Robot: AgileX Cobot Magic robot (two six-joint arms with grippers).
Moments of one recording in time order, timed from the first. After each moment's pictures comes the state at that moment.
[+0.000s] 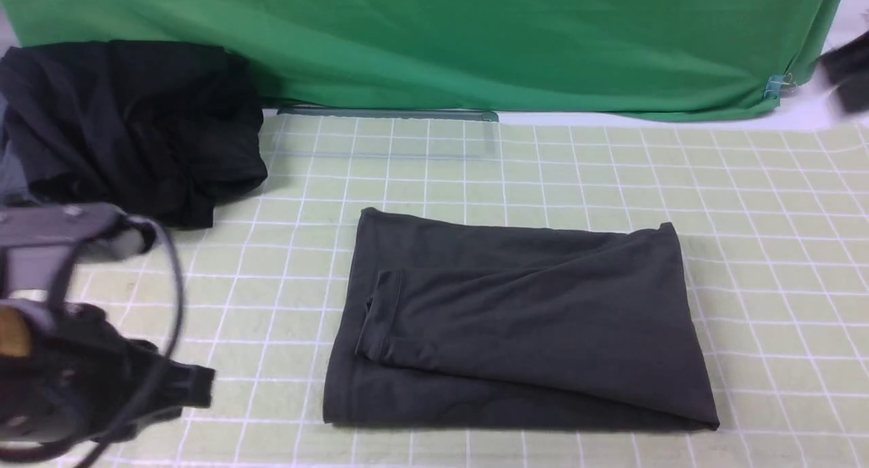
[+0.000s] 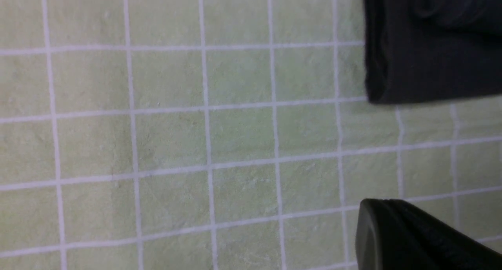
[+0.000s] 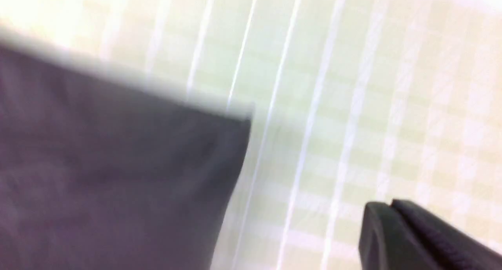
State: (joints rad) right arm 0.09 1.33 -1.48 0.04 0.98 -0.11; left arm -0.37 0.90 -0.73 -0.04 0.86 -0.28
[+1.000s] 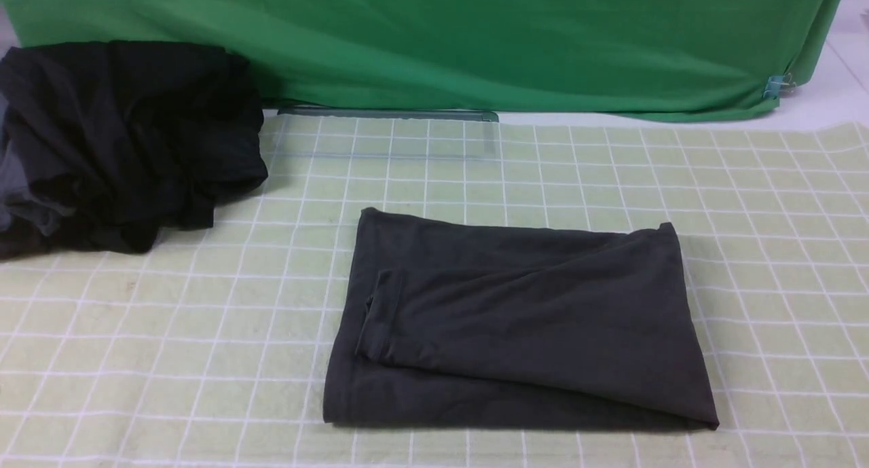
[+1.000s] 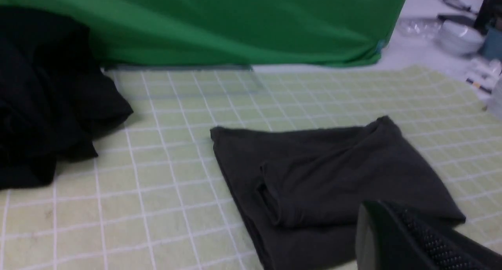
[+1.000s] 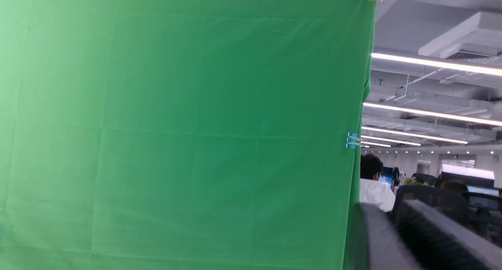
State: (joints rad) right arm 0.09 0.00 -0.43 0.04 0.01 -0.10; left arm -0.37 0.15 -0.61 -0.07 0.69 -0.13
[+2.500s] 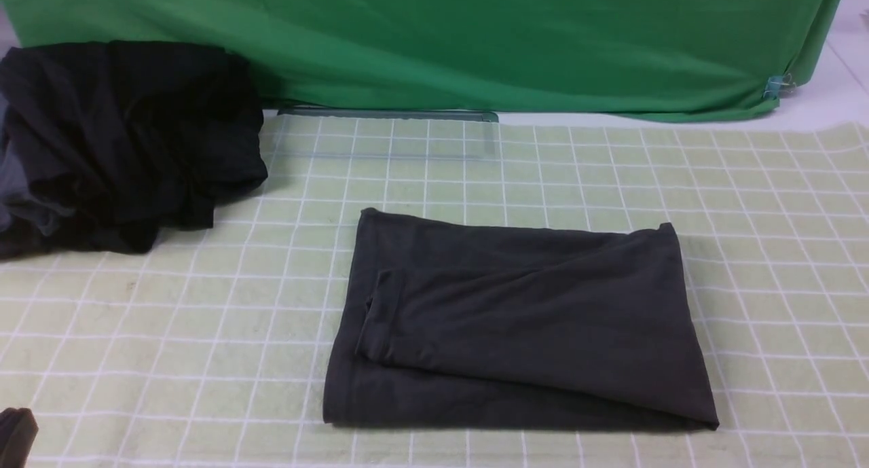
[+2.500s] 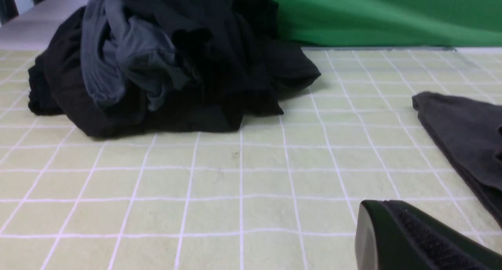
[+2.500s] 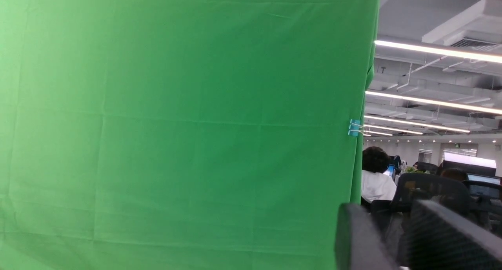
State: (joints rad) right arm 0.09 0.00 -0.42 0.04 0.04 -0.10; left arm 0.01 0.00 0.01 -0.08 0.22 0.09
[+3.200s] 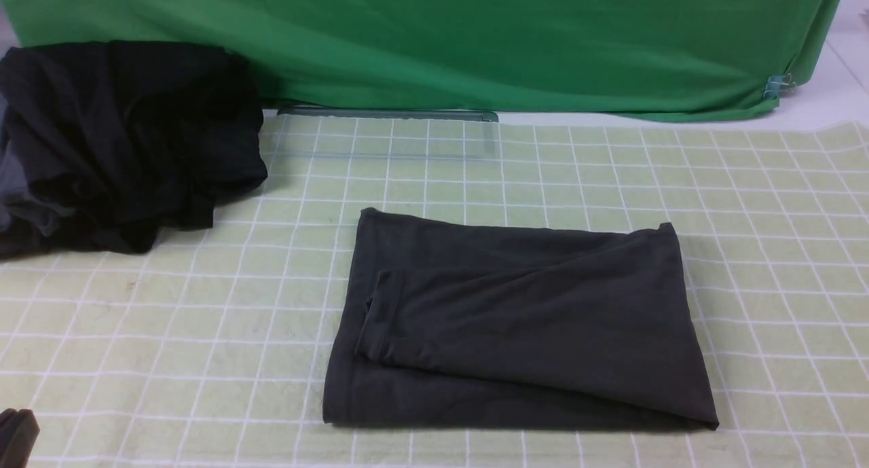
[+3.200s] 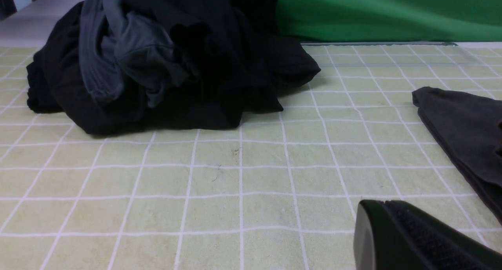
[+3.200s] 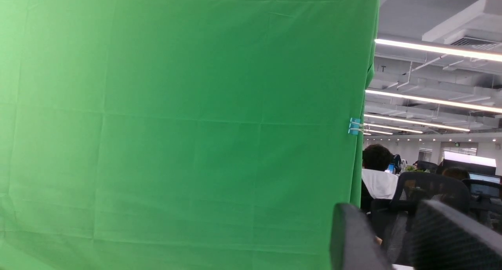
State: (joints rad) right arm 0.09 0.00 -0.42 0.04 0.04 -0.10; left arm 0.01 0.00 0.01 -0.08 0.22 0.09
